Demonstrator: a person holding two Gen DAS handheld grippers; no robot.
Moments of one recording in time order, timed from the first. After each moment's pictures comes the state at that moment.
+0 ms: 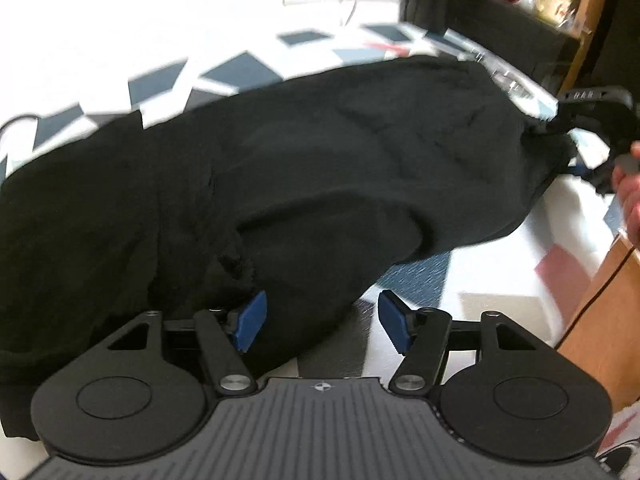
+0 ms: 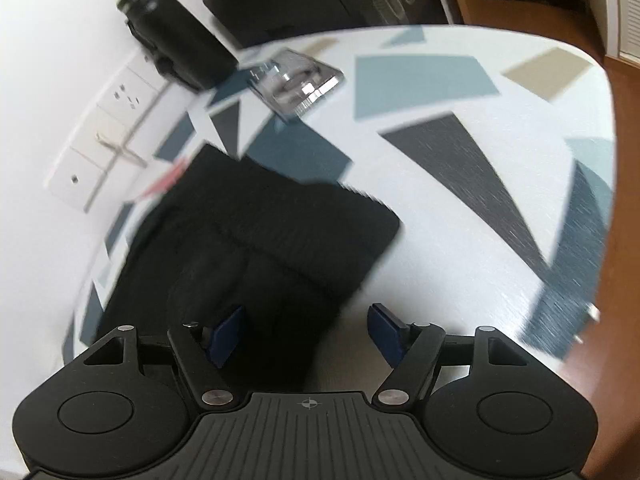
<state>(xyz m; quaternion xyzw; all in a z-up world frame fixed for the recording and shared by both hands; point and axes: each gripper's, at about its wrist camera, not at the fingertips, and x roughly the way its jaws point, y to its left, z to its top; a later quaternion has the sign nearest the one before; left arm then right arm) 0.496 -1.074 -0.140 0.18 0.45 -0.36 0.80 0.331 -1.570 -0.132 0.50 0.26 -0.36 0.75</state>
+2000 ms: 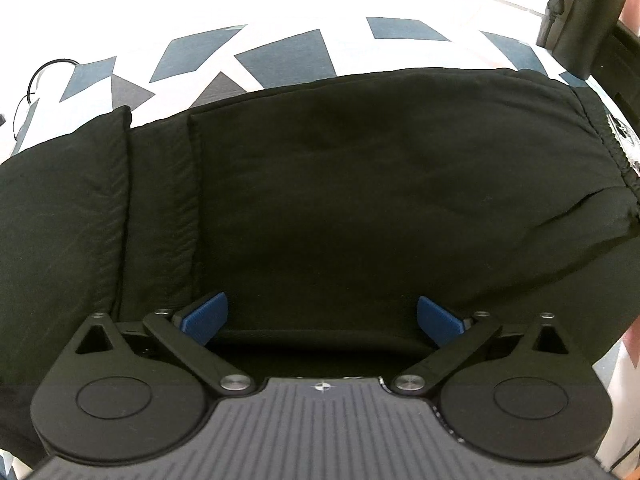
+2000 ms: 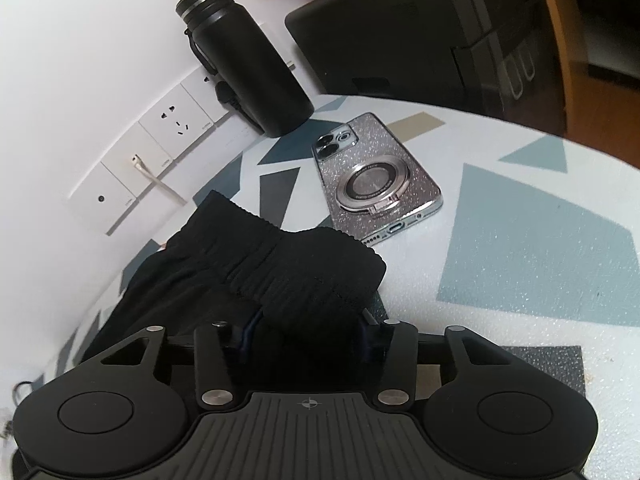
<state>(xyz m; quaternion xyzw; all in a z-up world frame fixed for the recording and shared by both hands) 0.550 -1.218 -0.162 0.10 0.51 -0.16 0.84 0.387 -1.684 -0.159 0.41 0.23 -0.27 0.84</state>
